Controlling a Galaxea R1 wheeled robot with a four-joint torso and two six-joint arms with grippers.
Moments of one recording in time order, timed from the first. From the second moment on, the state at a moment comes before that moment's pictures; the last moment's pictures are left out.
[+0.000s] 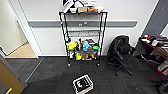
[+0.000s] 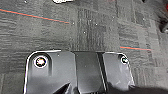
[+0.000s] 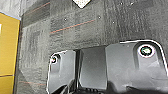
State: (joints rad) left arm 1.24 2.72 -2.24 0.00 -0.15 -0.08; right arm -1.25 2.79 -2.28 -0.08 0.10 0.12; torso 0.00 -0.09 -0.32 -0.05
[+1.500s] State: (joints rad) left arm 1.26 2.73 -2.24 0.00 -0.15 -0.08; right arm -1.26 2.79 -2.29 -0.08 0.11 0.12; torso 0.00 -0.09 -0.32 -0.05
